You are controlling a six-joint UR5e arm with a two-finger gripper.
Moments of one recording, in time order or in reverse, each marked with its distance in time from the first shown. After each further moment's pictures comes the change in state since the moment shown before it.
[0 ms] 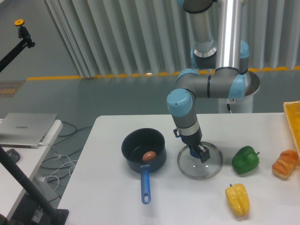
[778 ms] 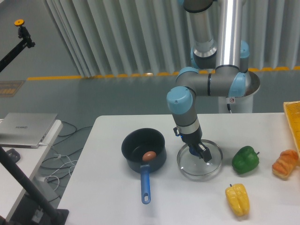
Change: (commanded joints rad) arm 0.002 0.003 0.006 0.000 0.000 -0.006
